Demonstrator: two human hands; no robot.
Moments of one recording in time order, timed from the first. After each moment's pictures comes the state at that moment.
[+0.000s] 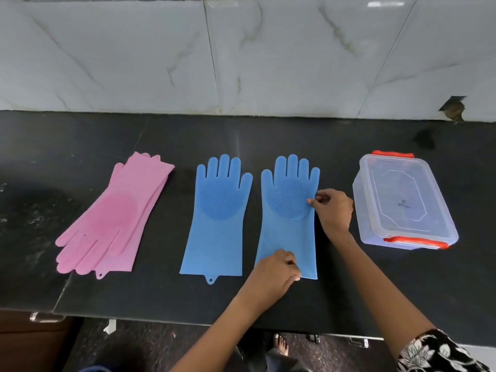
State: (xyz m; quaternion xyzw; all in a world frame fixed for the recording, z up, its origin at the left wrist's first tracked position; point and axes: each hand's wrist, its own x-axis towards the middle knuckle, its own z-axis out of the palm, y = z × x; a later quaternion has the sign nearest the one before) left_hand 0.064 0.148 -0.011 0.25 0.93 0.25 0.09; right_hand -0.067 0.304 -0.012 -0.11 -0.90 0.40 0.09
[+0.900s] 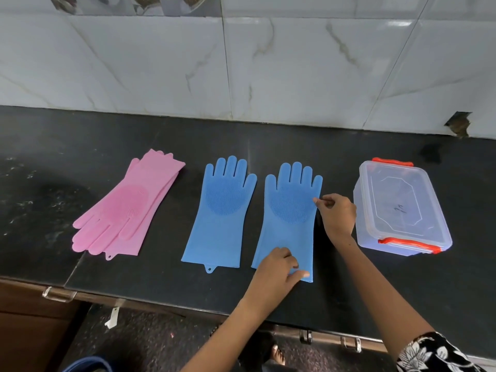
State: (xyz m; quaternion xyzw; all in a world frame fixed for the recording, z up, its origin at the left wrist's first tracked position) left_hand 0.084 0.175 -0.010 0.10 0.94 0.33 0.04; right_hand -0.060 0.314 -0.014 -0.12 -0.90 0.41 0.11
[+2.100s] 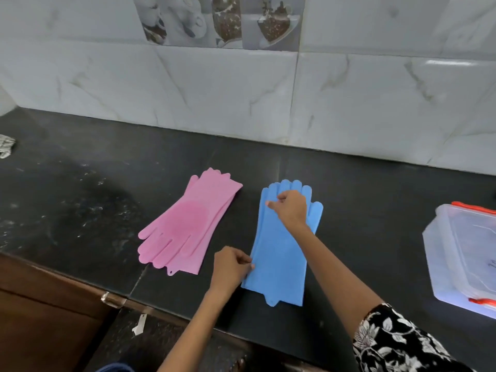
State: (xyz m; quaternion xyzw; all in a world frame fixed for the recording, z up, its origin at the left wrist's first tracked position) left_hand 0.073 -0.023 0.022 -0.25 0.84 0.47 0.03; right_hand -0.090 0.079 0.029 0.01 -0.89 0.46 -0.05
